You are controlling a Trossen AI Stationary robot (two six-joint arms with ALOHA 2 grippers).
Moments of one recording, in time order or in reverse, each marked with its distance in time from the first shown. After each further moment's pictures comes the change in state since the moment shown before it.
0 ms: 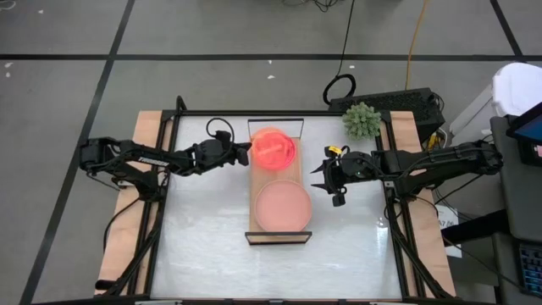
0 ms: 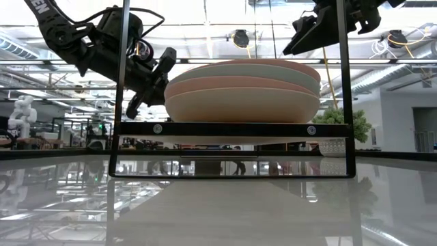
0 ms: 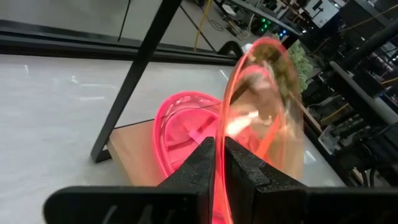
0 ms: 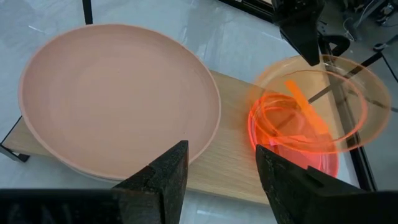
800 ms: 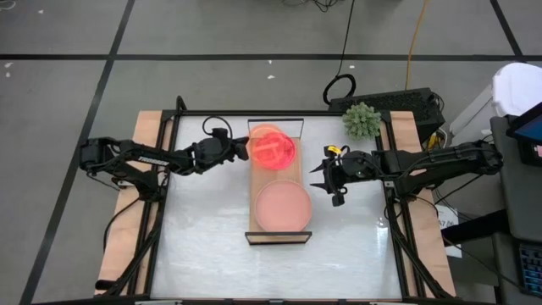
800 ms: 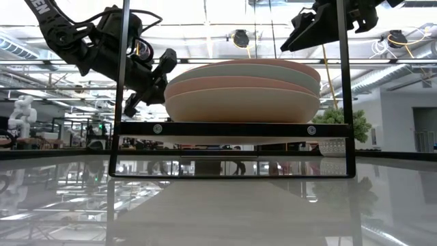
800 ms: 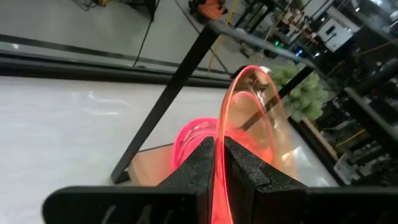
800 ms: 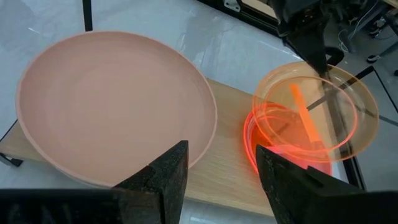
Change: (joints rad) left arm 0.014 -0.001 0.000 0.024 -0.097 -0.004; right arm 0.000 0.000 0.000 0.030 0.000 -0.033
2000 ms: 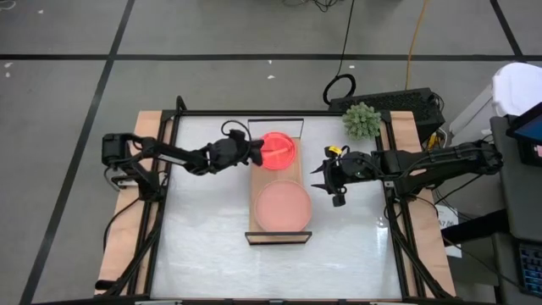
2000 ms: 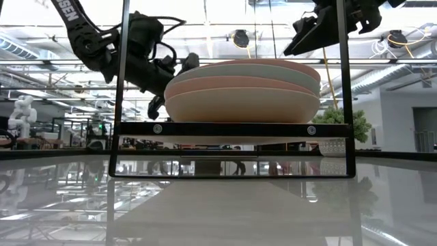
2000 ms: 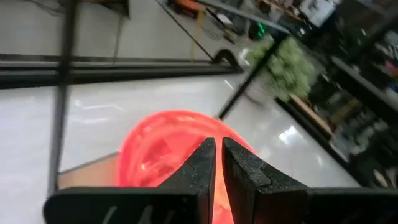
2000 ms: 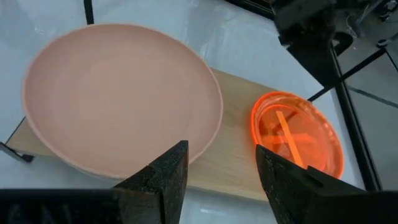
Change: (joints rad) left arm -0.029 0.216 0.143 0.098 0.055 0.121; right arm 0.001 0.000 0.000 -0.038 -0.004 0.045
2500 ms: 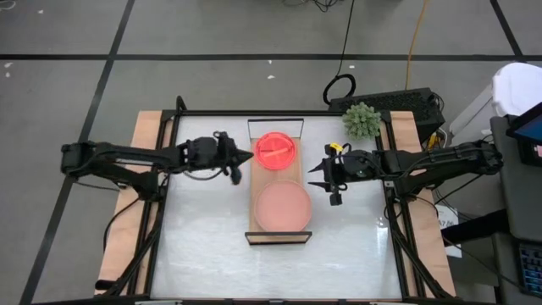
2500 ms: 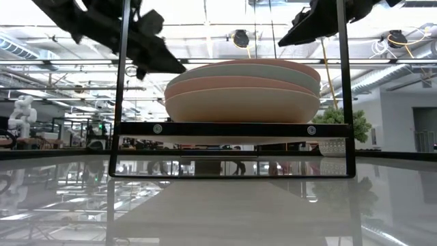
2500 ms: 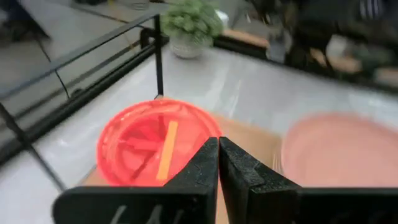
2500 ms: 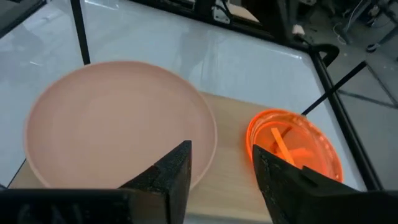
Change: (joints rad) left arm -0.066 -0.416 -0.001 -0.488 0.243 0.459; right arm 0.000 -0.001 0.000 0.085 0.004 0.078
